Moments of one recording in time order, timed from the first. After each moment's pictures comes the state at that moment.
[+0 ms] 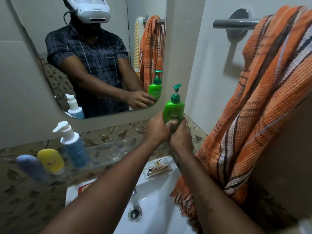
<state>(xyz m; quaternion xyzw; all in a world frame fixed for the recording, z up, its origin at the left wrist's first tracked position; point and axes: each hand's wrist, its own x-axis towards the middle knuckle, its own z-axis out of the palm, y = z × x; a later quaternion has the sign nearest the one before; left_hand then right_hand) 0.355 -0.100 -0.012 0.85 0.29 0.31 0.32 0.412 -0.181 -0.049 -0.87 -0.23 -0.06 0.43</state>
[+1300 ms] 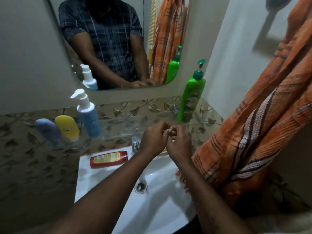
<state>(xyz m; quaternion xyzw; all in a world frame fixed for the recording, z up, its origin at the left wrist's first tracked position) 0.266 -0.123 -0.098 0.85 0.27 0.32 0.33 0.341 -0.211 -0.113 -0.80 -0.33 -0.01 0.49</state>
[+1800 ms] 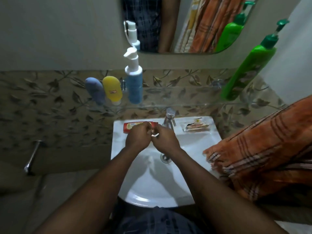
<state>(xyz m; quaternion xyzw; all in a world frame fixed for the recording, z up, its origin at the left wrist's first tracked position) 0.094 -0.064 -0.195 0.81 0.48 0.14 0.32 0.209 -0.143 -0.193 -0.79 -0.49 0.23 0.28</state>
